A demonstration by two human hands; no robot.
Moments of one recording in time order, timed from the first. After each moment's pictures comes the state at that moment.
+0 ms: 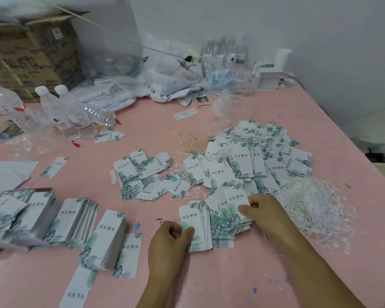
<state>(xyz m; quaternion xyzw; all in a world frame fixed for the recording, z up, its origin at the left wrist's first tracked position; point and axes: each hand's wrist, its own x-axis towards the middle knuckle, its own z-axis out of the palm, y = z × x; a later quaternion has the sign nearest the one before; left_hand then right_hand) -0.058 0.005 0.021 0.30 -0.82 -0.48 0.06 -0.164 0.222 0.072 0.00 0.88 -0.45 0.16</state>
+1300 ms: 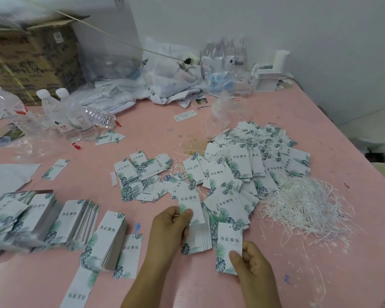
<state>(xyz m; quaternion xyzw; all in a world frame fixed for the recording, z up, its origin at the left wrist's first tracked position) -0.073 0.004 0.062 0.19 -0.72 -0.66 0.05 -0.040 0.197 0.022 0.05 0.76 -0.64 0.10</state>
